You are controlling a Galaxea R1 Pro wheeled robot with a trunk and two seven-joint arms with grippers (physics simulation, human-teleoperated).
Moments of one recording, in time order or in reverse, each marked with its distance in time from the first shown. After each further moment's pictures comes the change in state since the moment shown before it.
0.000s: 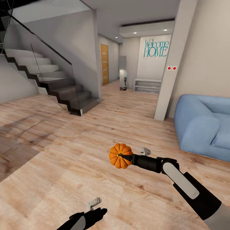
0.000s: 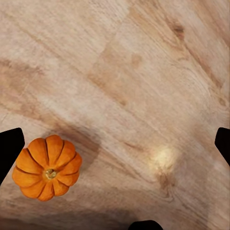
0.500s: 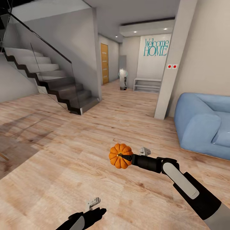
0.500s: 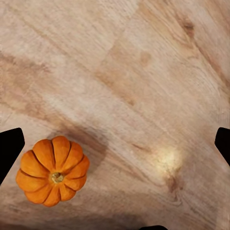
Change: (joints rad) left arm 0.000 0.007 0.003 0.000 0.001 0.001 0.000; right arm 0.000 0.000 0.000 0.002 -0.002 0.001 0.000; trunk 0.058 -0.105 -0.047
